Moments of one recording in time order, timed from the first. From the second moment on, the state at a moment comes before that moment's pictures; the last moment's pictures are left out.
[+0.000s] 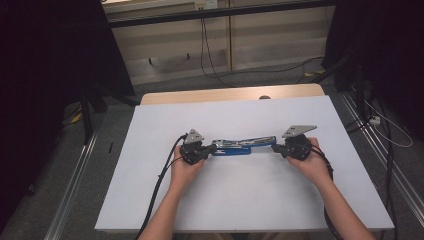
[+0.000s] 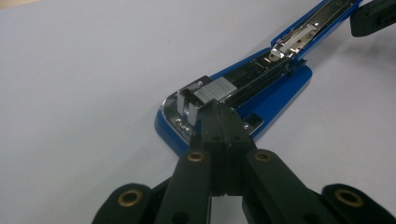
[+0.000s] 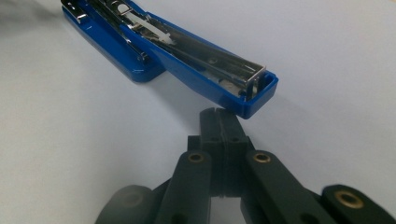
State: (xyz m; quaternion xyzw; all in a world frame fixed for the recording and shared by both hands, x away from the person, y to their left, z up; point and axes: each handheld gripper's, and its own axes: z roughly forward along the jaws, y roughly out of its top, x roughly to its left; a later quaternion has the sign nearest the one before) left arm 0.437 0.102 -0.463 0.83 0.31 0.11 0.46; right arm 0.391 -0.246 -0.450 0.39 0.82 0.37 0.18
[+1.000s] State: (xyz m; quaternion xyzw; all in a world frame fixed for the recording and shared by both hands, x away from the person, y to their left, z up) left arm 0.435 0.104 -0.459 0.81 0.31 0.07 0.49; right arm 0.389 -0.243 -0.454 0.40 0.79 0.42 0.18
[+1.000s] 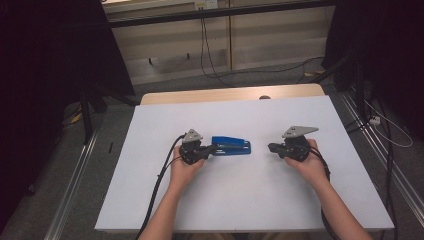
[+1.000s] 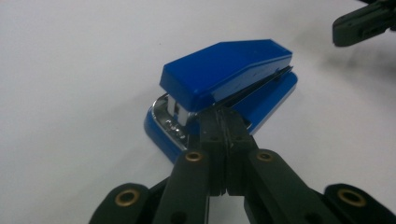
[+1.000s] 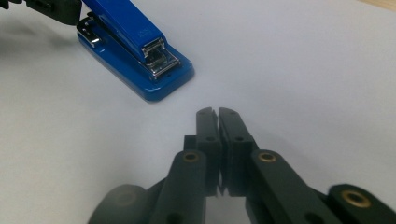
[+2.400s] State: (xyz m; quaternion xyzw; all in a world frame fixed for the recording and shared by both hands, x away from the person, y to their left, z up) left arm 0.388 0.167 -0.432 0.78 0.36 0.11 0.49; right arm 0.312 -0.248 -0.445 0.42 0.77 0.44 0.19
